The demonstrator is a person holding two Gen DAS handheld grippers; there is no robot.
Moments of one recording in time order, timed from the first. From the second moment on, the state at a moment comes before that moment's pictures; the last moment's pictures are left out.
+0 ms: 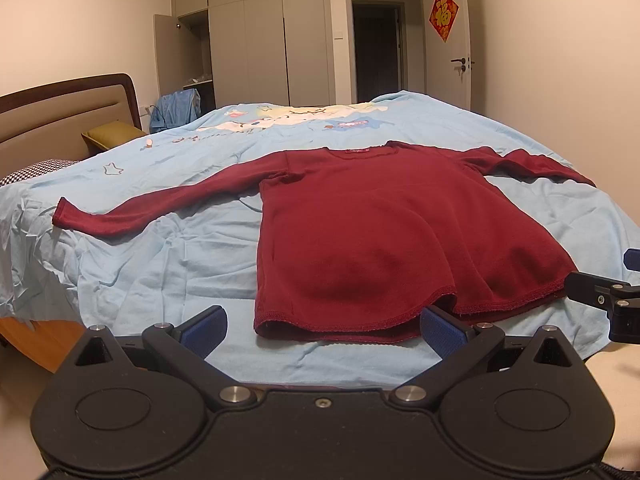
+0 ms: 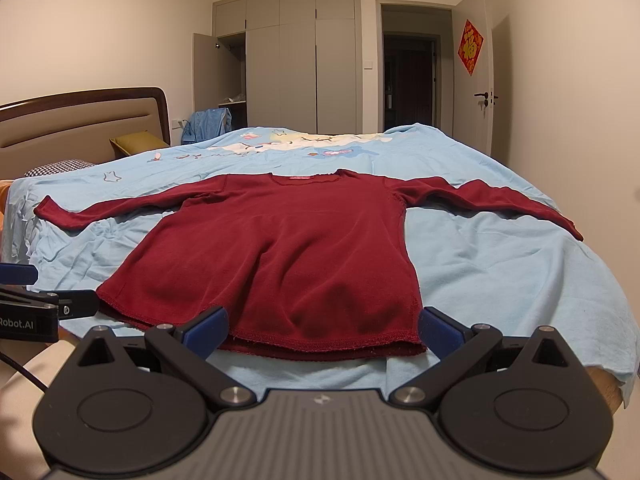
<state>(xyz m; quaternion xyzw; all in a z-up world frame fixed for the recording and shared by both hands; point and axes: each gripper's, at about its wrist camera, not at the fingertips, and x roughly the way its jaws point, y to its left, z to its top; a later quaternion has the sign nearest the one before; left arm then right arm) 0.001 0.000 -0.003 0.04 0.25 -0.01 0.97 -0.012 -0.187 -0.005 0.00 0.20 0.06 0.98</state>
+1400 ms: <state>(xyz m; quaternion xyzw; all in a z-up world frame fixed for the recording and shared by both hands) 0.001 0.002 -0.009 0.04 0.25 -0.01 0.97 -0.010 -0.188 -0.005 0.00 0.20 0.06 0.98</state>
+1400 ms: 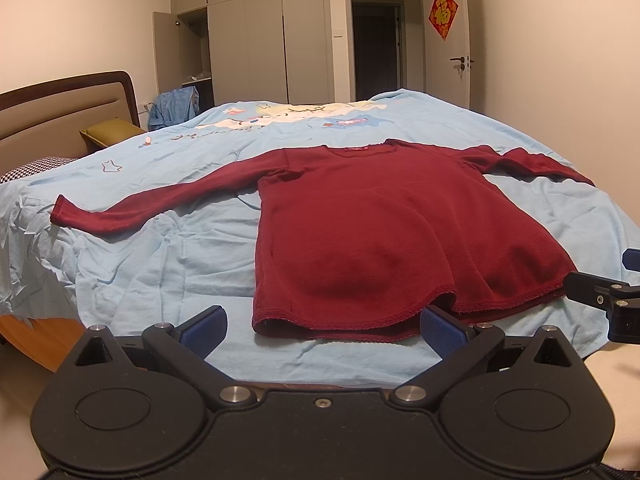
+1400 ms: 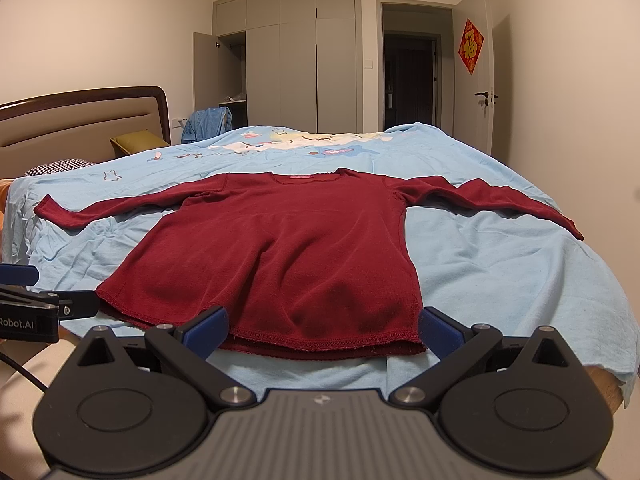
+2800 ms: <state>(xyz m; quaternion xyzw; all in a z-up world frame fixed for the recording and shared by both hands) 0.113 0.017 0.006 0.00 0.29 -0.01 0.96 0.098 -0.282 0.013 0.11 0.23 0.04 0.97</state>
